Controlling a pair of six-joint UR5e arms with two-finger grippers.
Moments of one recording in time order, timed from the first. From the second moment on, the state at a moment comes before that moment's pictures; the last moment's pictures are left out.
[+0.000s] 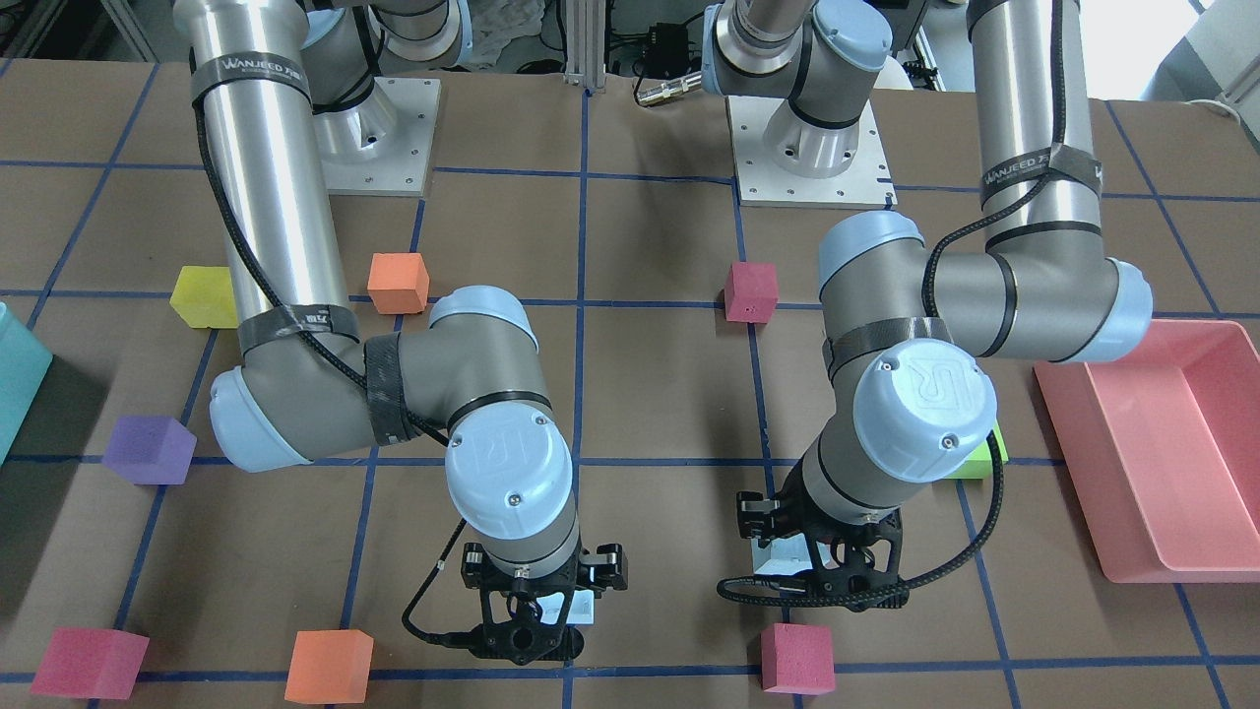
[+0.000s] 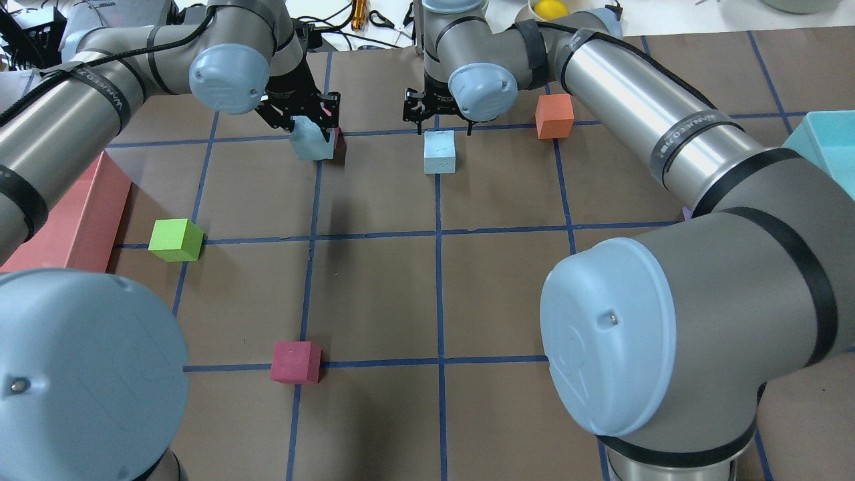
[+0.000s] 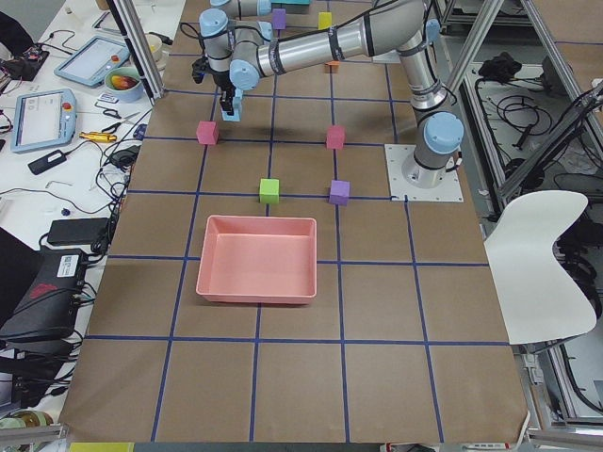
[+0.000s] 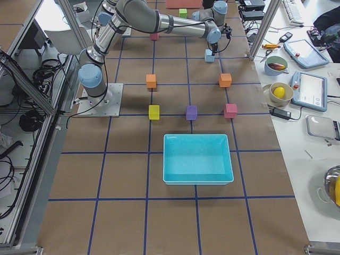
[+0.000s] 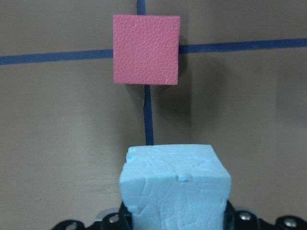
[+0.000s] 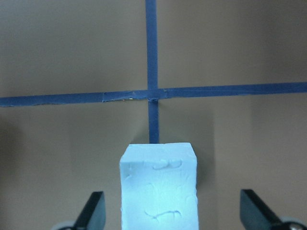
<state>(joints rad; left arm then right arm) -1.62 -2.12 -1.34 -1.26 1.57 0.00 1.84 -0.82 1.11 -1.93 -1.53 0.31</state>
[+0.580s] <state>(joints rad) -1.71 -2.19 -1.21 -1.28 1.54 -0.18 1.68 -1.08 1.25 -1.69 -1.54 0.18</state>
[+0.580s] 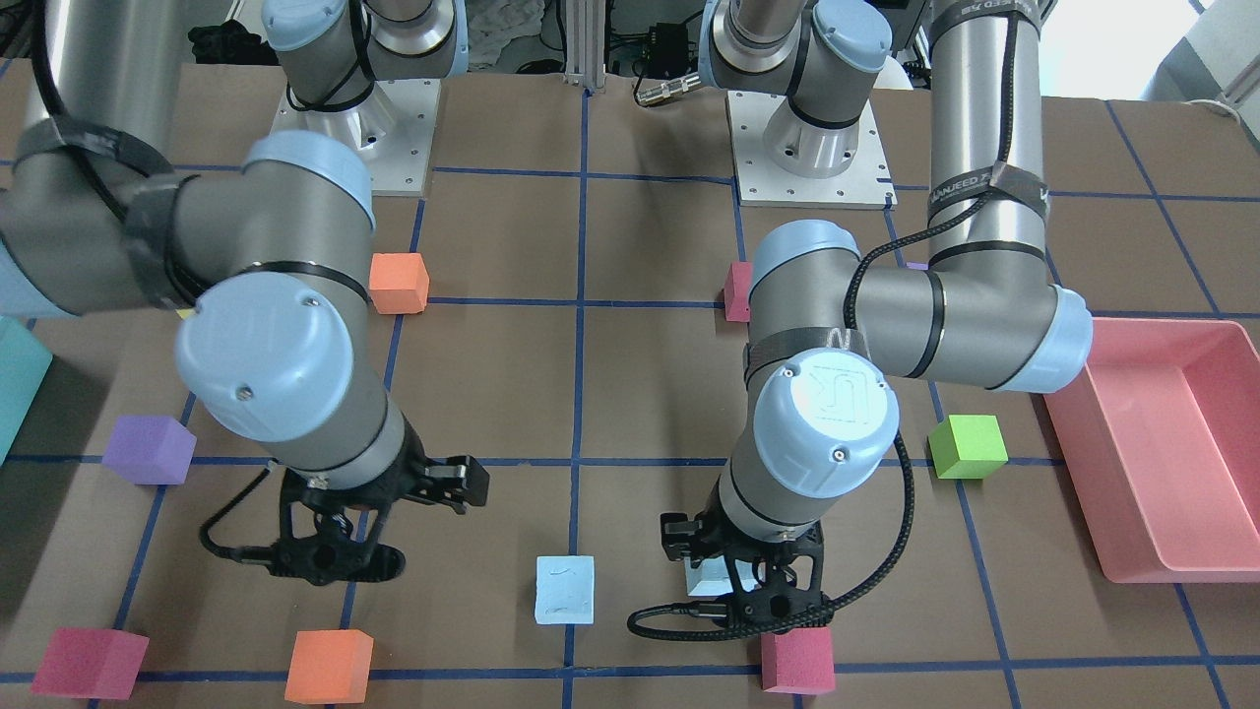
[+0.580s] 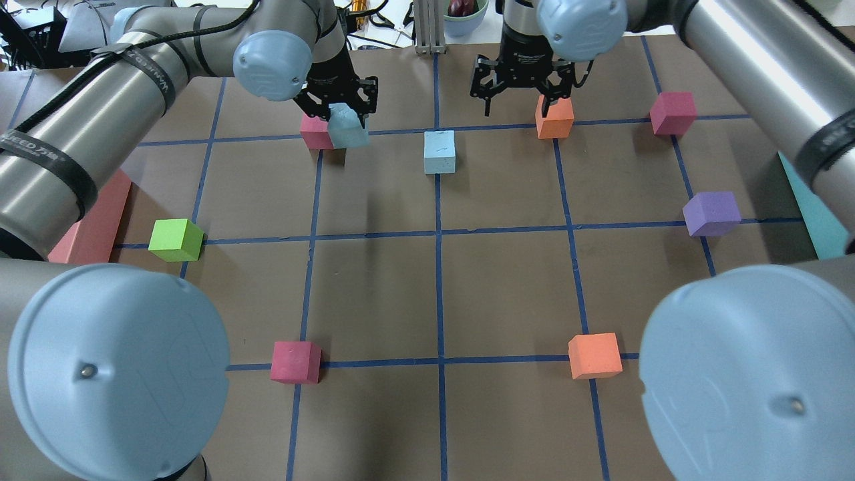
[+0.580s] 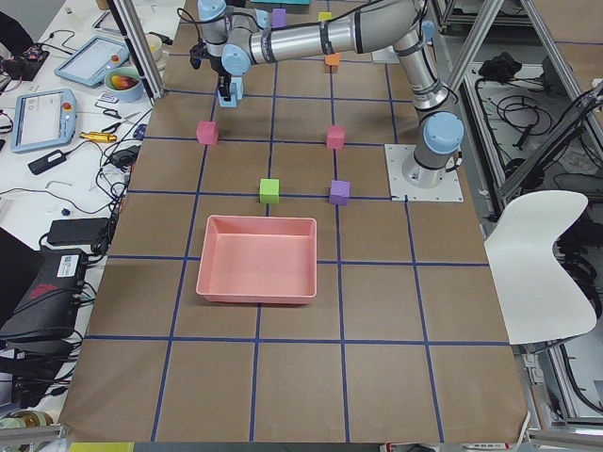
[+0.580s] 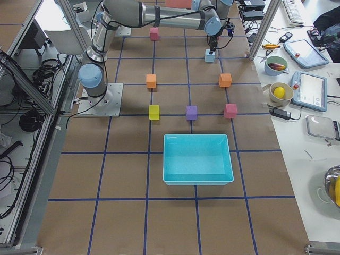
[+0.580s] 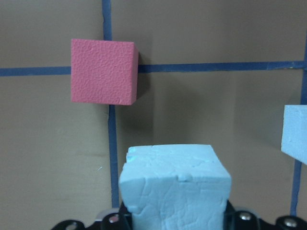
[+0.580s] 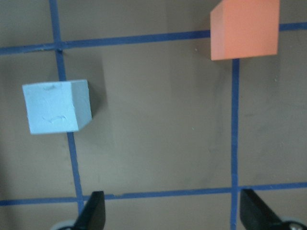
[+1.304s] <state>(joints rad) -1.86 -2.33 -1.06 -1.27 1.51 -0.36 1.62 -1.52 1.62 -1.62 -1.58 0.12</state>
